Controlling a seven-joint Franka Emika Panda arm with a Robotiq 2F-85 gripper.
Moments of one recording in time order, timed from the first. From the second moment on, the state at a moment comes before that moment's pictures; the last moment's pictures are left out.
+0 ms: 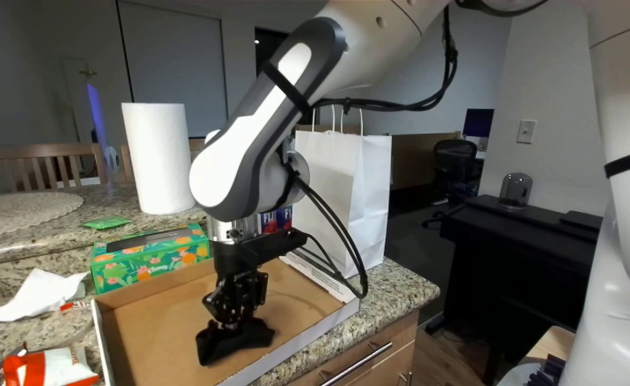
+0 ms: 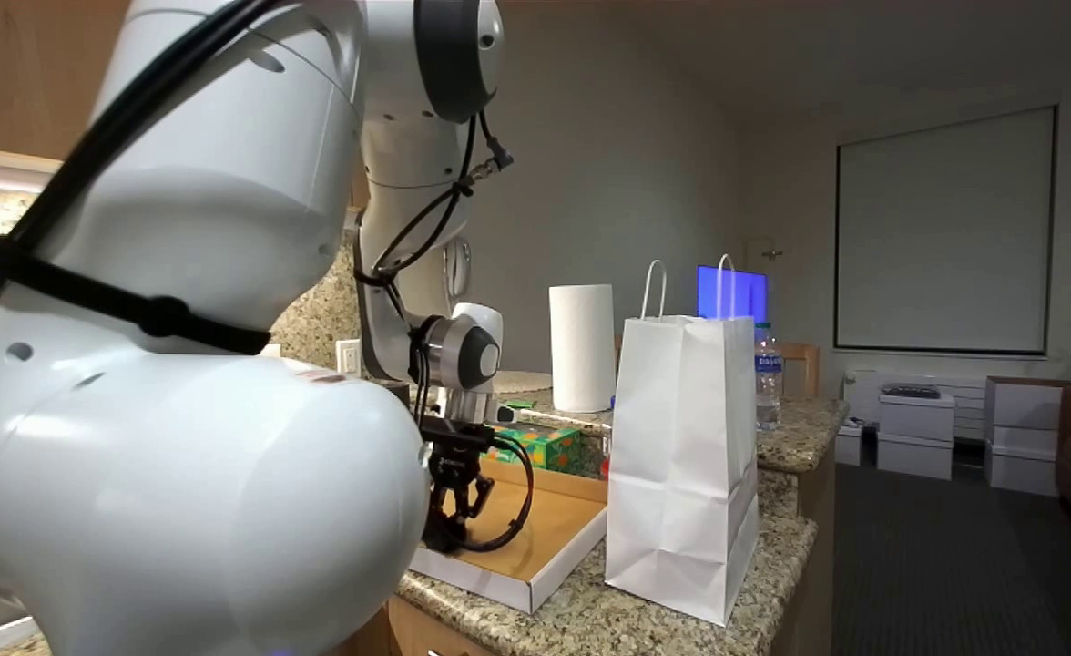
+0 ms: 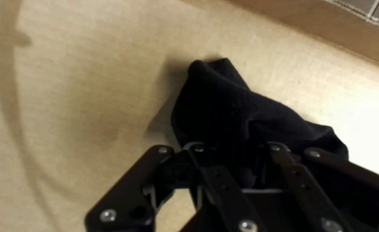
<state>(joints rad) 0.27 0.30 0.27 -2.24 0.12 2.41 0.02</state>
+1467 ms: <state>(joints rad) 0.24 -0.15 0.24 -2.06 -0.01 2.21 -0.08</state>
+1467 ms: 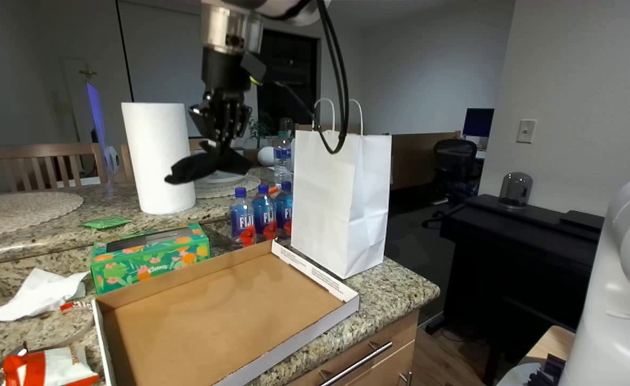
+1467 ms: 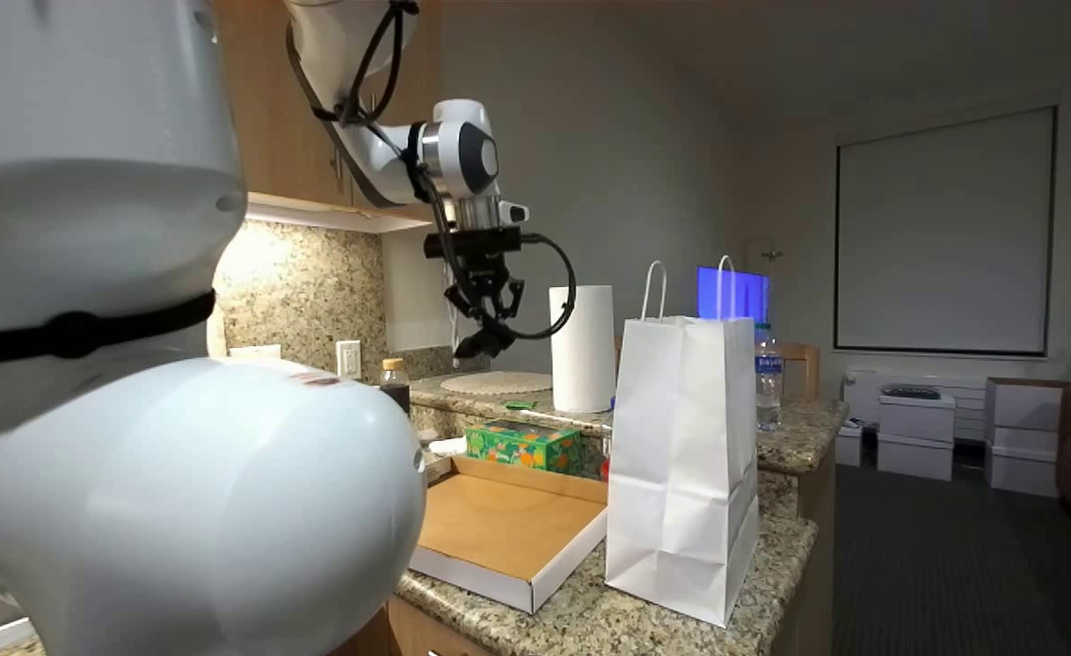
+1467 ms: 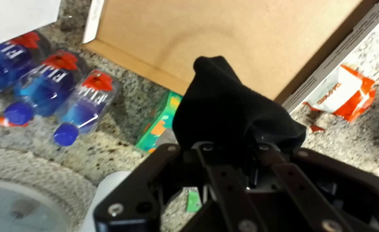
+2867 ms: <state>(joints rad) -0.04 -0.36 -0.07 -2.01 0.15 2.12 0.19</state>
